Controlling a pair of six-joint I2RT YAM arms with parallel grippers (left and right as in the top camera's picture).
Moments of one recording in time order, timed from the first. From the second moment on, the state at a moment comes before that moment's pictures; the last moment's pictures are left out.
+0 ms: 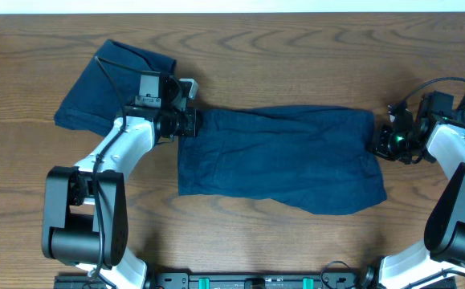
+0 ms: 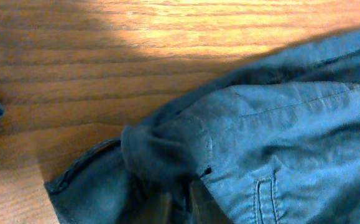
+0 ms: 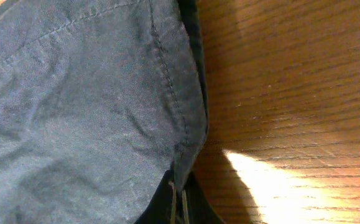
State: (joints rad) left arm -0.13 1.78 1.05 -0.36 0.44 -0.06; right arm -0.32 1.78 1.01 -0.63 -0.41 0.03
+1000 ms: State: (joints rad) left arm 0.04 1.75 1.05 -0.53 0.50 -0.04; right arm -0.32 1.75 1.02 -0.61 -0.57 0.03
